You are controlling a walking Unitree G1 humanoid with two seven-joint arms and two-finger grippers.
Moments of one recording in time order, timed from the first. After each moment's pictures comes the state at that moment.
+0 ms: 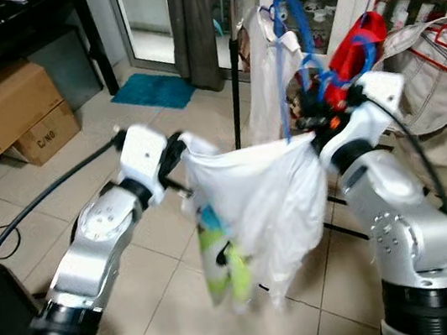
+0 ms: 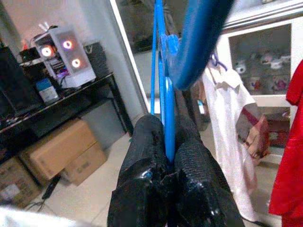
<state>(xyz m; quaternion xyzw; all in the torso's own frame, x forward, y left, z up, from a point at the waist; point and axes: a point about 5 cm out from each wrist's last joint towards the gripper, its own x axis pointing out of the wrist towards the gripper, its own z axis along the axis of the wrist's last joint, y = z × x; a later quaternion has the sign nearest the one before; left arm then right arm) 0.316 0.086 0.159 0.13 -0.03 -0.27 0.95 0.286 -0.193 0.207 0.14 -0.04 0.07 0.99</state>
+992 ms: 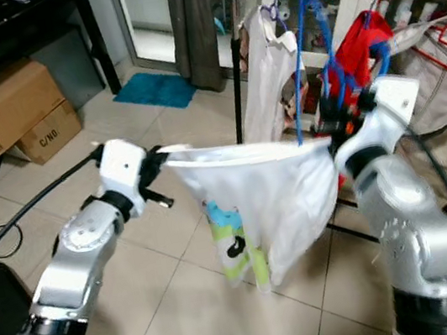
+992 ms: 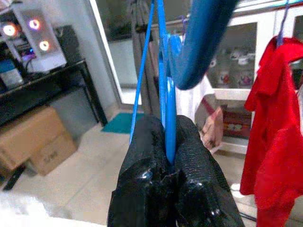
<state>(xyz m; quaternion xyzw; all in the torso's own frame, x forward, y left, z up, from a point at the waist) 0.313 0.116 0.150 0.11 0.01 -0.22 0.97 0.276 -0.202 0.188 0.09 -0.01 0.02 1.00</state>
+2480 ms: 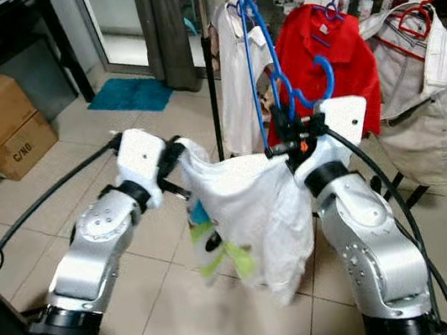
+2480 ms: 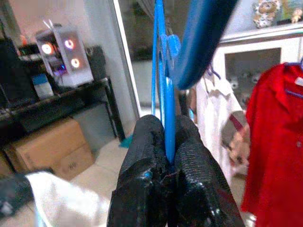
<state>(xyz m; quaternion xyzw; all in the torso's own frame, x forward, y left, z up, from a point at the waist) 0.314 0.077 0.161 0.12 -0.02 -0.28 0.95 0.272 -0.150 0.195 0.09 -0.07 0.12 0.99</state>
